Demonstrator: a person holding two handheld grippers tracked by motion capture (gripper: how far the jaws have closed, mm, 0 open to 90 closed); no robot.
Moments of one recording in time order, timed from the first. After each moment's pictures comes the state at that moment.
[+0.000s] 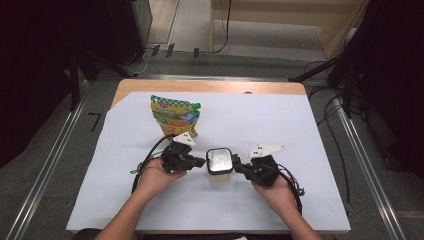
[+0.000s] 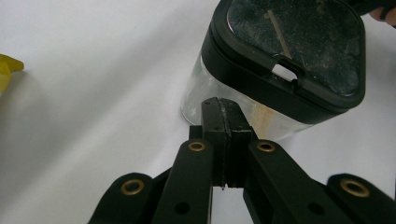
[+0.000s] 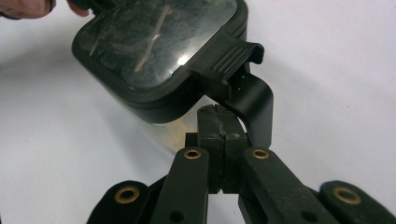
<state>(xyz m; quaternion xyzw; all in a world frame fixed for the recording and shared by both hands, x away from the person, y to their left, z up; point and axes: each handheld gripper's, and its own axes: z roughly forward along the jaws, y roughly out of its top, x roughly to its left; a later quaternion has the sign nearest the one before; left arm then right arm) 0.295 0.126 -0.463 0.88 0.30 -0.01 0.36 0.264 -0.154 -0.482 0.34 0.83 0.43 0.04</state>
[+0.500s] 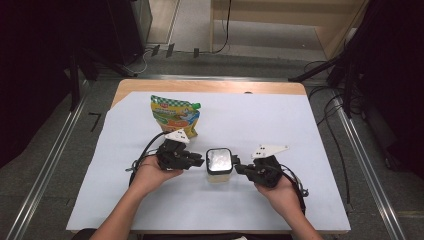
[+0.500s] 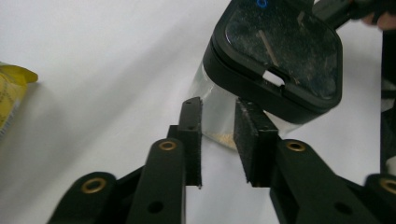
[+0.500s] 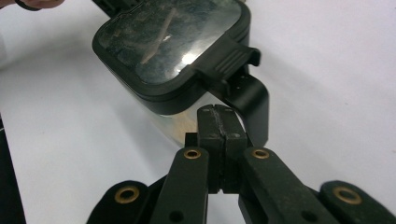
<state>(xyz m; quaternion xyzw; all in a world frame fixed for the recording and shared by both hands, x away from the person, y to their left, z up) 0.297 0.140 -0.456 0.88 0.29 -0.01 0.38 0.260 -0.160 -0.473 0.33 0.84 0.43 0.04</state>
